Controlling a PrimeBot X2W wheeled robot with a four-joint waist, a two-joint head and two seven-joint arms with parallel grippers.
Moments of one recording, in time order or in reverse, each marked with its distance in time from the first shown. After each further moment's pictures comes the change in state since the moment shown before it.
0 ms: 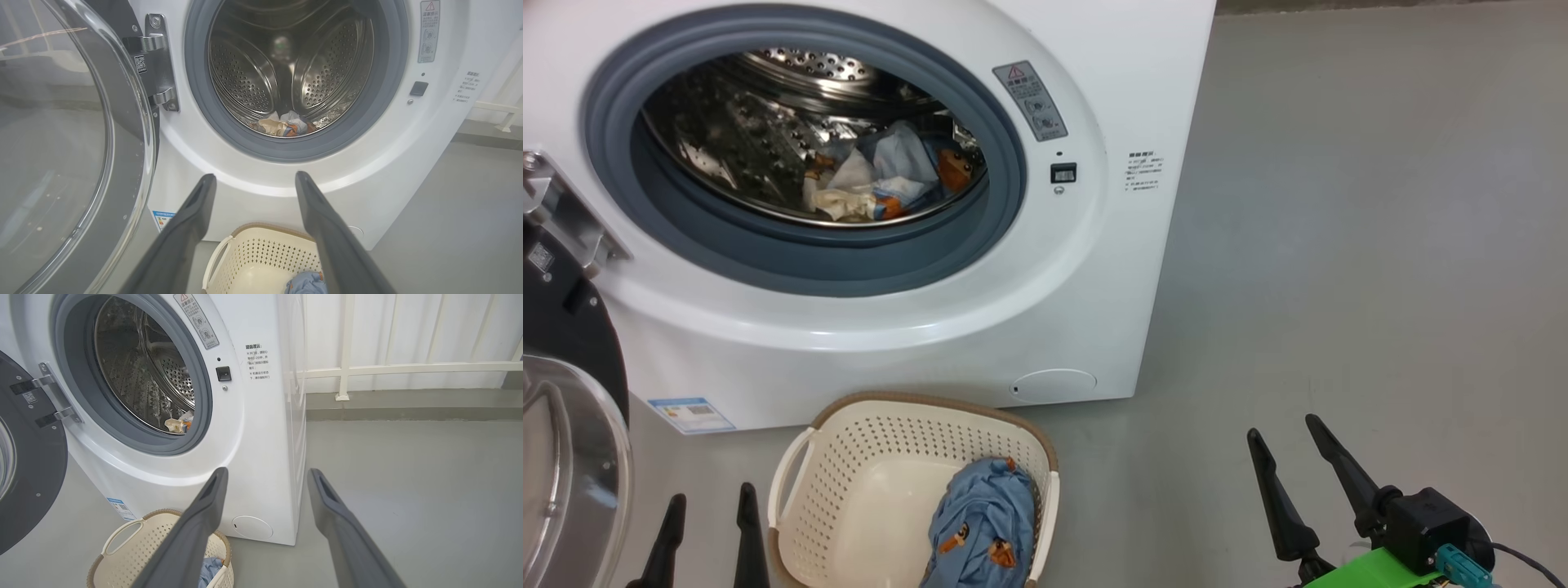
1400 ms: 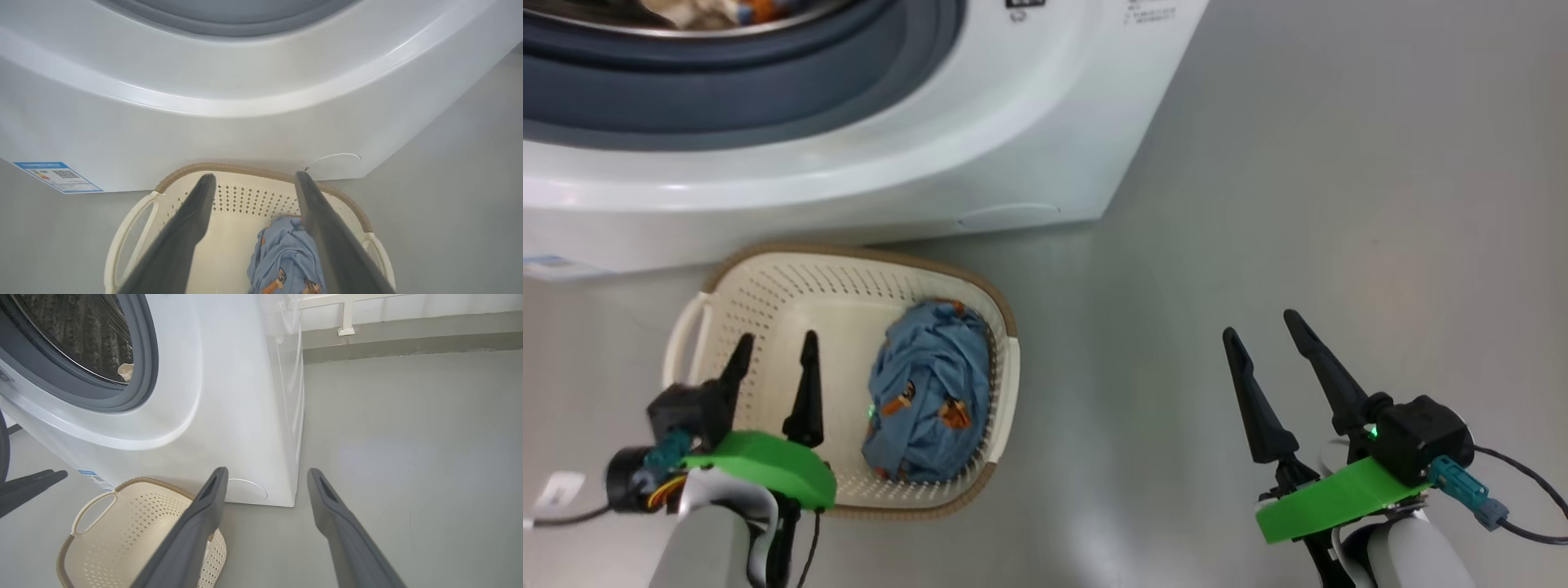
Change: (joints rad) left arm -0.488 0.010 -0.116 0.441 0.012 -0.107 0.000; right arm -0.180 -0.001 0.039 -0.005 0.028 0.000 0.000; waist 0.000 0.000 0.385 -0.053
